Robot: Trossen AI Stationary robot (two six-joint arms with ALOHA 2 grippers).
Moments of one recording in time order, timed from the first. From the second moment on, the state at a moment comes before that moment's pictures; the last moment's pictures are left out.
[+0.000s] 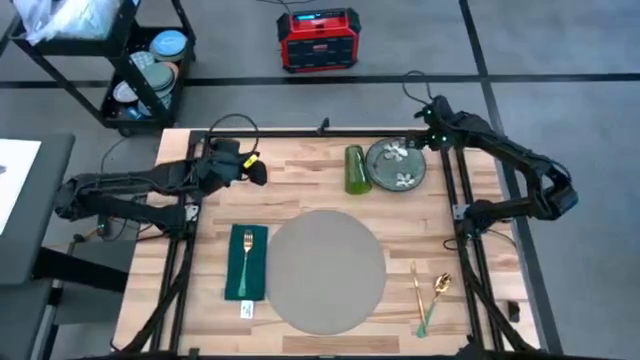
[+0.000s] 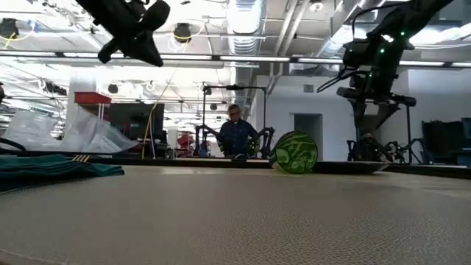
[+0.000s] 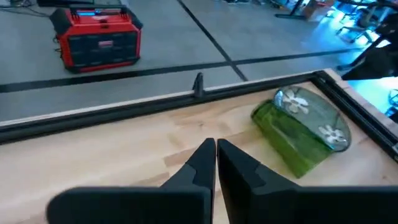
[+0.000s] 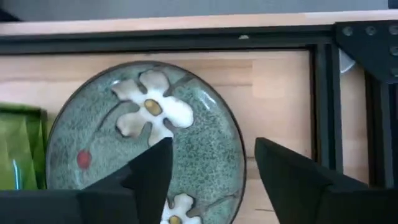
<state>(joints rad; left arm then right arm) 0.20 0.94 0.83 -0.48 -0.66 -0.74 -1.00 1.28 0.91 -0.75 0.16 0.55</state>
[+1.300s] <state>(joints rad) 0.27 0.93 0.83 -0.51 -0.60 -0.75 -0.96 1.53 0.69 -0.54 -0.02 0.87</state>
